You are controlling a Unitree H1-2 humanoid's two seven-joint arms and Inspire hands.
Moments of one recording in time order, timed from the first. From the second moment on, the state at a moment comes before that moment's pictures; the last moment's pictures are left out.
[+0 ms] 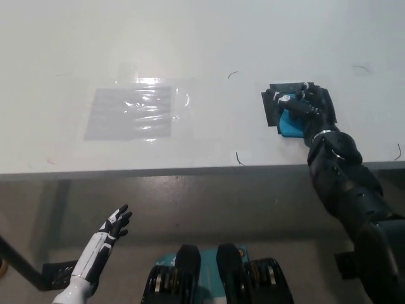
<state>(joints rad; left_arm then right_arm) -0.06 0.22 -0.05 0.25 0.04 -0.23 -0.10 -1.06 -0.05 -0.19 1.42 0.28 -0.24 -0.06</state>
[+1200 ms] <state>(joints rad) -0.06 0.21 -0.05 0.25 0.04 -0.23 -0.10 -1.06 0.15 -0.14 1.42 0.24 -0.27 0.02</state>
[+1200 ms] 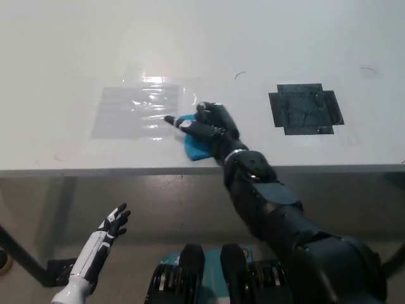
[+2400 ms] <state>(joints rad) -0.06 0.22 -0.04 0.28 0.03 -0.23 -0.10 -0.91 -0.34 -0.34 1.39 0.31 -0.29 0.05</state>
